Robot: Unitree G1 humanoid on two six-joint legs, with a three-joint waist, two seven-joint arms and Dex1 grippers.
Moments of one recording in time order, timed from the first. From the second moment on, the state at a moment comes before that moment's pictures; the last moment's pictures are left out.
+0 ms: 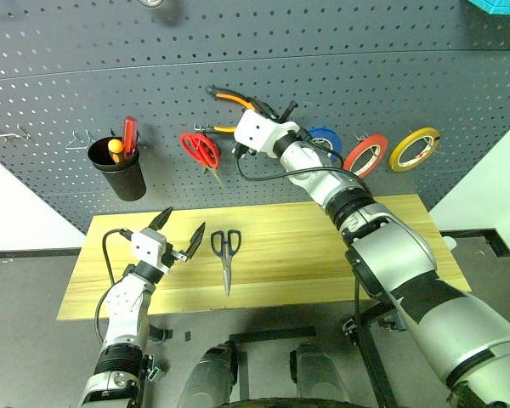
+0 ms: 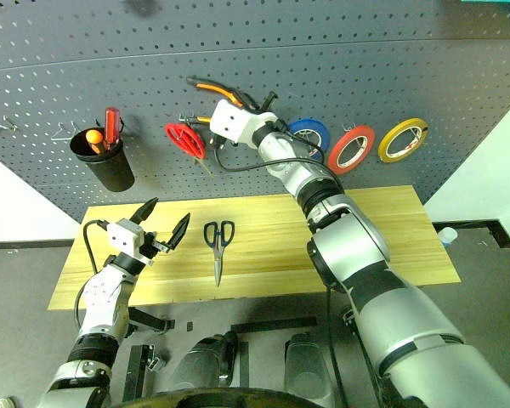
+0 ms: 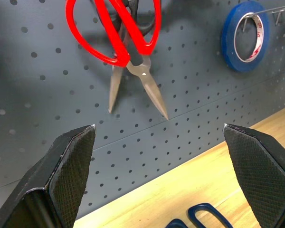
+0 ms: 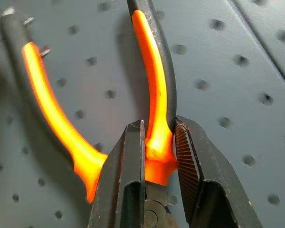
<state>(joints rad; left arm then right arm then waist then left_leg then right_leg) -0.16 0.25 0.13 0.53 -0.23 -0.64 -0.62 -1.24 -0.14 0.28 1.21 -0.40 -0.46 -0.04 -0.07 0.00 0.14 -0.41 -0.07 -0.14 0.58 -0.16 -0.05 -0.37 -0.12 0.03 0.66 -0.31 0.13</state>
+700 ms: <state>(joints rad) -0.20 0.23 0.13 0.57 -0.23 -0.65 -0.63 -1.14 0.04 -0.14 0.75 0.28 0.02 0.30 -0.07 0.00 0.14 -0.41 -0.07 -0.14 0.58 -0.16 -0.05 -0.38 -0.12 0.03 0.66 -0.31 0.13</state>
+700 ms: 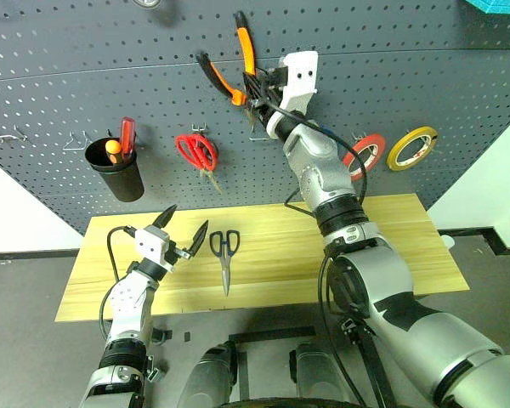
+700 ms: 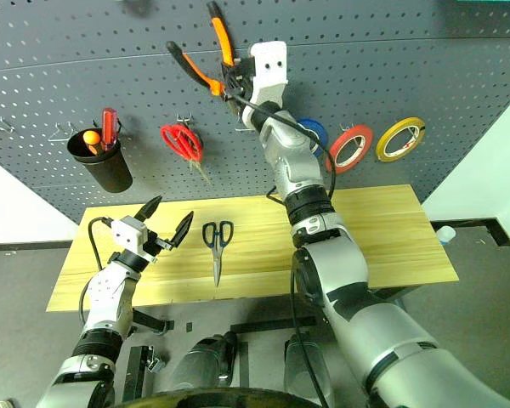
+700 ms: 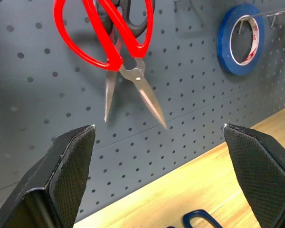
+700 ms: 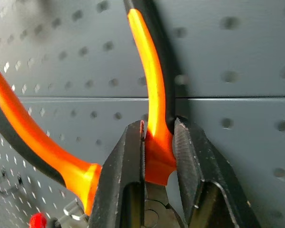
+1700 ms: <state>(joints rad) -0.21 0.23 0.13 0.59 -0.23 -0.66 -0.64 -1.02 0.08 -0.10 0.59 0.17 0.08 0.04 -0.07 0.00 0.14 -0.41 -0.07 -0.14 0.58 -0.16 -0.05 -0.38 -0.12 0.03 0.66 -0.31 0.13</state>
